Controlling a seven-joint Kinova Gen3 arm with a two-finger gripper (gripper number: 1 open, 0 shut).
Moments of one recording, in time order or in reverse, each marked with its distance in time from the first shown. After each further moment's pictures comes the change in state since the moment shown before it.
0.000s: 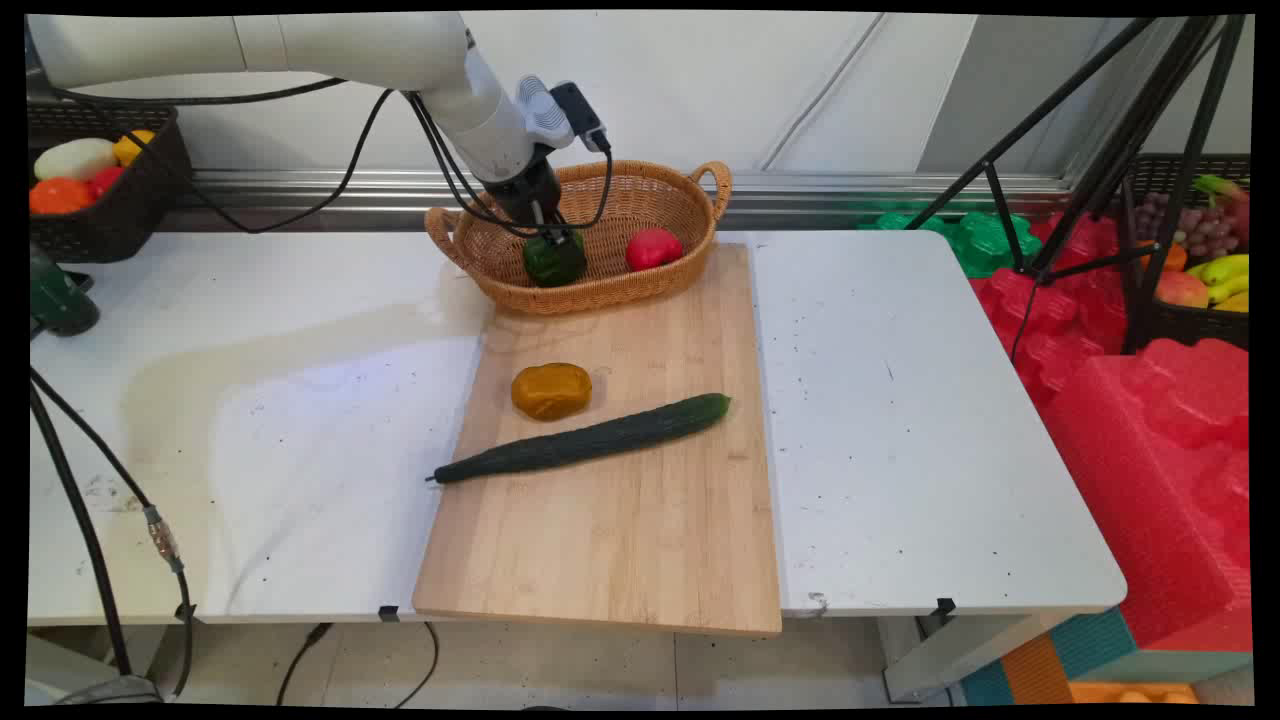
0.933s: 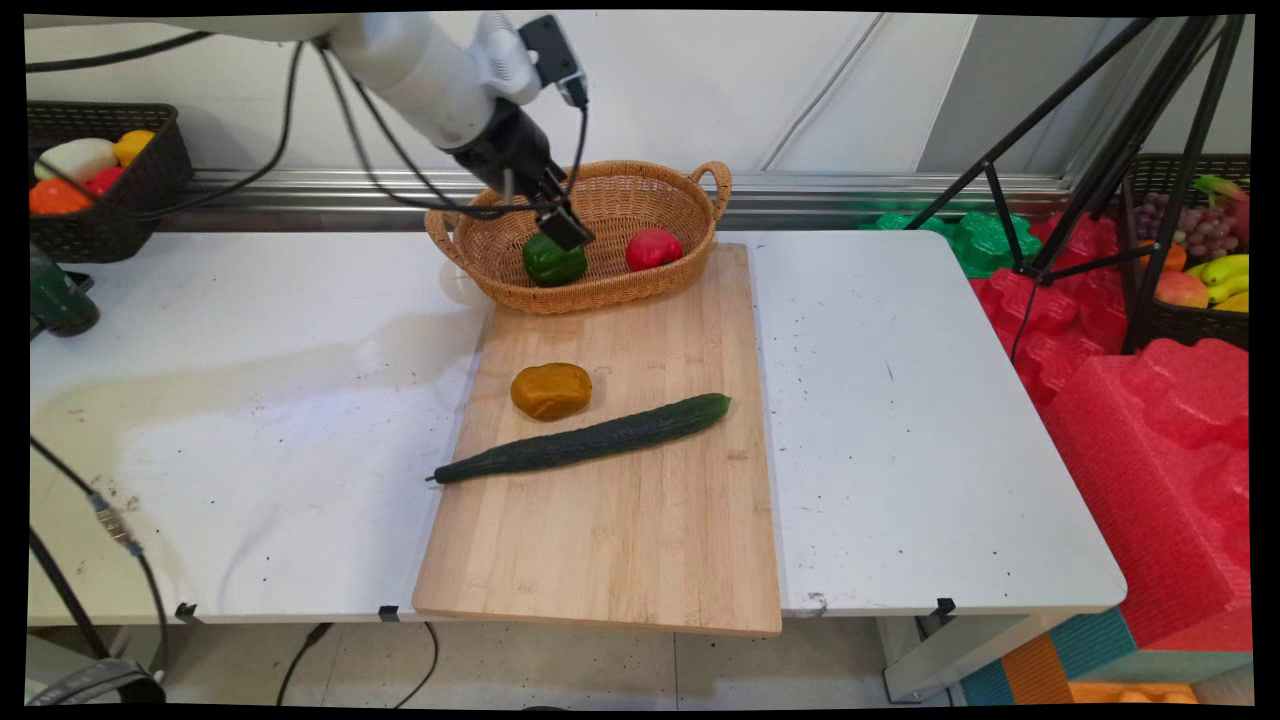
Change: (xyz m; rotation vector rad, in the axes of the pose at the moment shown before) arm -0.018 0.040 -0.113 -0.019 0.192 0.122
